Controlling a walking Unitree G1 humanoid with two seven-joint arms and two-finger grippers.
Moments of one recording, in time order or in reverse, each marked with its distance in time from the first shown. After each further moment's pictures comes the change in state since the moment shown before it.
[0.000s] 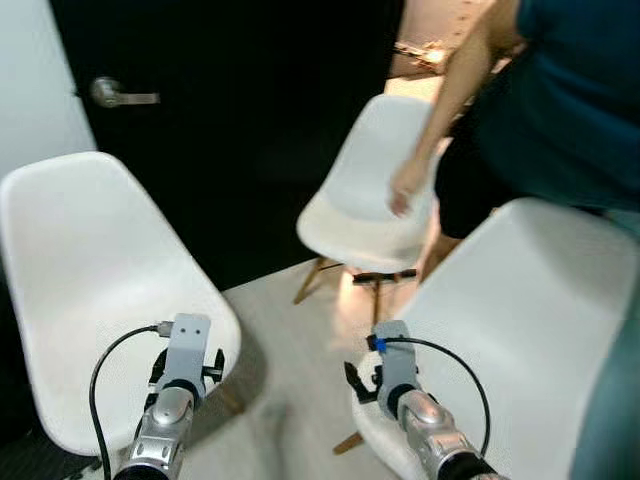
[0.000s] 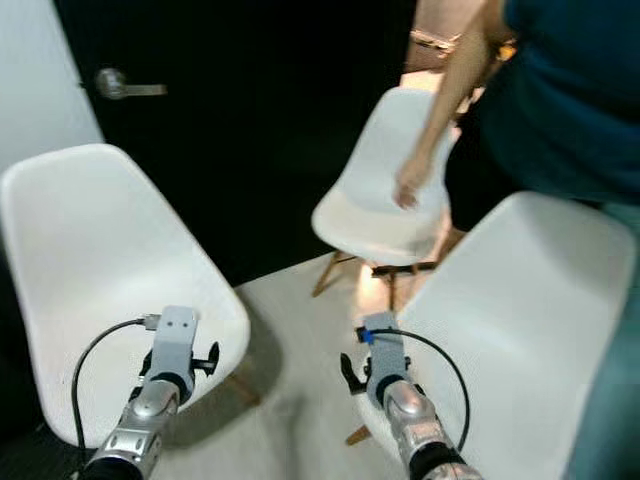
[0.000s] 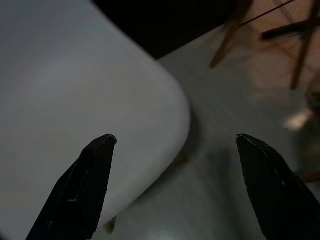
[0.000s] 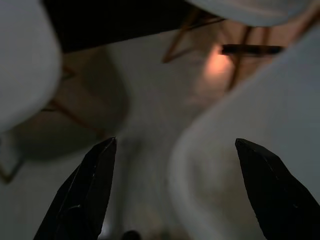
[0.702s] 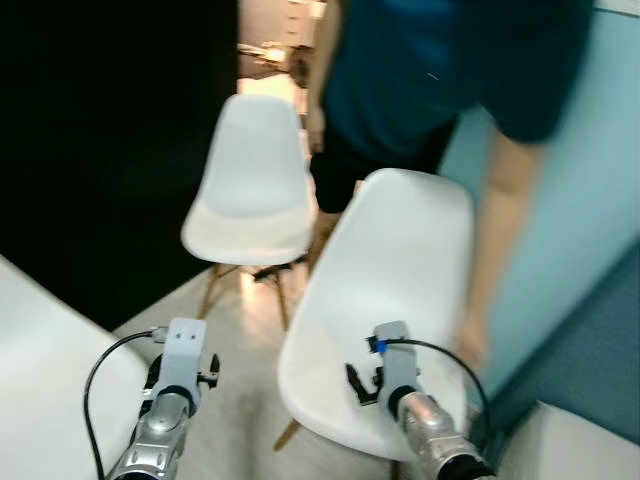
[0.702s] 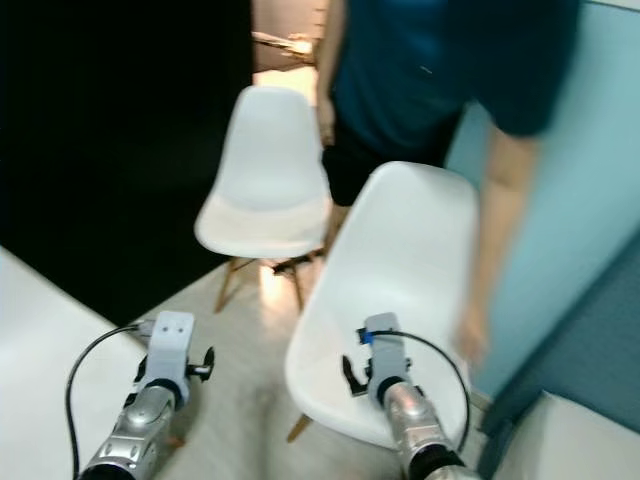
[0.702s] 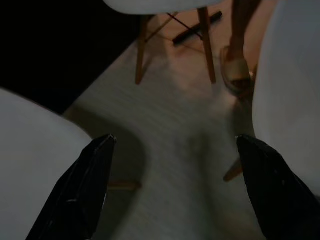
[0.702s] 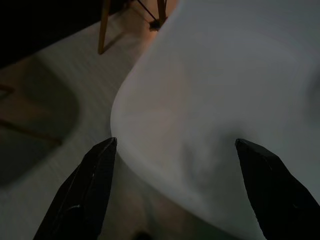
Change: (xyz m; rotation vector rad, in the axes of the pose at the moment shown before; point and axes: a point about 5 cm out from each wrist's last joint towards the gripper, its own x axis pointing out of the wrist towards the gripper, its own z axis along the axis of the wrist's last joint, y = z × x) left arm -0.002 0.003 -0.005 0.005 0.006 0.005; right arm -0.001 0.009 -0.007 0.003 0.015 0.027
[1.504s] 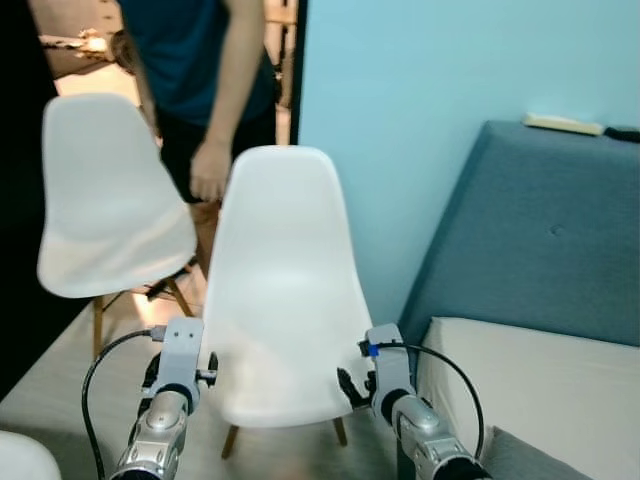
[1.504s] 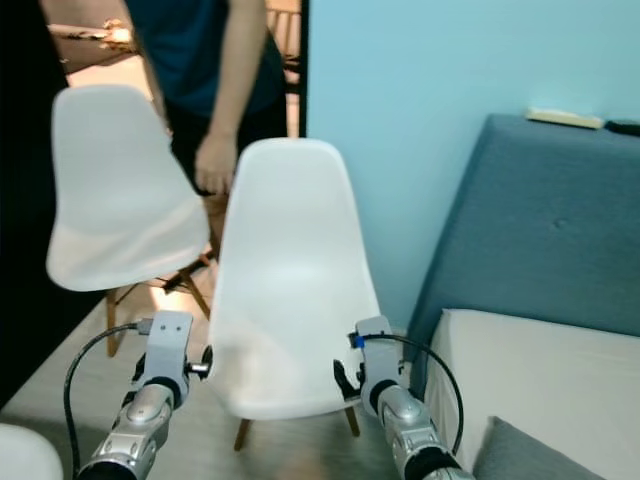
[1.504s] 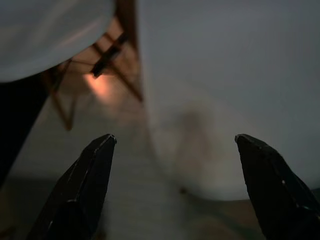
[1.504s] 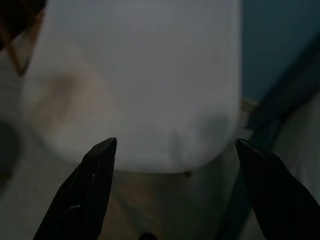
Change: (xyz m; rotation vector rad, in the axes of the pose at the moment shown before) left arm 0.000 0.000 0.000 0.001 0.001 -0.001; right arm 0.000 -0.001 0.001 -0.014 -0.001 0.000
